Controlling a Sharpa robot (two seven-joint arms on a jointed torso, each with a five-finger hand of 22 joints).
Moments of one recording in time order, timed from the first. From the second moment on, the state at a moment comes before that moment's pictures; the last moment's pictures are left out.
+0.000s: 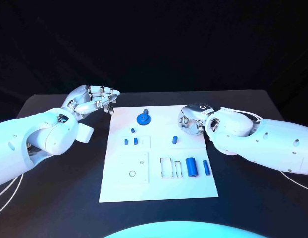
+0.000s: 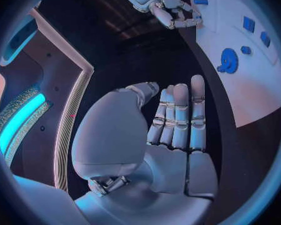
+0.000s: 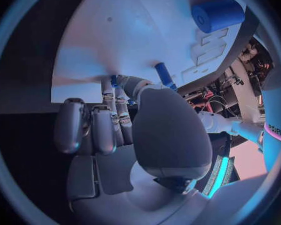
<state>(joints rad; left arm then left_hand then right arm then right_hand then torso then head) 1.17 -0.97 0.01 1.53 -0.29 -0.25 0.34 1.39 -0.20 0.55 0.22 0.24 0.90 0.17 0.18 0.47 0.85 0.09 0.84 0.42 1.07 0.03 1.11 0.63 0.17 0.95 0.13 0.83 0.68 1.19 -0.76 -0.11 1.49 -1.70 -0.24 -0.27 1.42 -0.19 0.59 0.10 0.20 1.08 0.11 0.29 0.40 1.27 0.08 0.14 0.09 1.47 -0.03 1.32 1.28 0.09 1.42 0.07 1.26 1.27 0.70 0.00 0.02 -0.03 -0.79</state>
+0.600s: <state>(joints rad) 1.17 -0.97 0.01 1.52 -0.28 -0.25 0.34 1.36 -0.18 0.53 0.25 0.24 0.90 0.17 0.18 0.47 0.85 0.10 0.84 0.41 1.07 0.03 1.11 0.63 0.17 0.96 0.14 0.81 0.66 1.19 -0.81 -0.11 1.56 -1.72 -0.38 -0.27 1.42 -0.19 0.60 0.10 0.20 1.08 0.11 0.30 0.41 1.28 0.08 0.12 0.09 1.47 -0.03 1.33 1.29 0.08 1.43 0.06 1.29 1.30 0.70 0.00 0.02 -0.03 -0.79</state>
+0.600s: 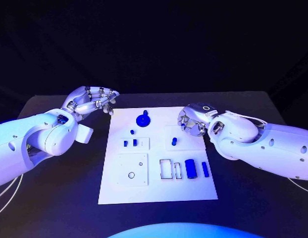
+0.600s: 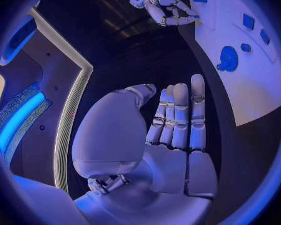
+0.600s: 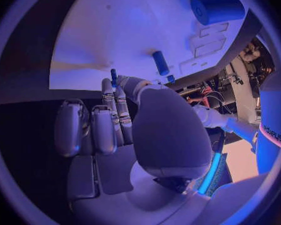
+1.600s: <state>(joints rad) 1.17 -0.95 0.01 1.51 -0.27 -0.25 0.34 1.36 -0.18 0.52 0.26 0.24 0.89 0.17 0.18 0.47 0.85 0.10 0.84 0.41 1.06 0.04 1.11 0.63 0.17 0.96 0.14 0.80 0.66 1.13 -0.78 -0.11 1.79 -1.65 -0.50 -0.21 1.42 -0.19 0.60 0.10 0.20 1.08 0.11 0.30 0.42 1.28 0.08 0.12 0.09 1.47 -0.03 1.34 1.28 0.08 1.44 0.06 1.30 1.31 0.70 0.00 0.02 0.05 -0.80</state>
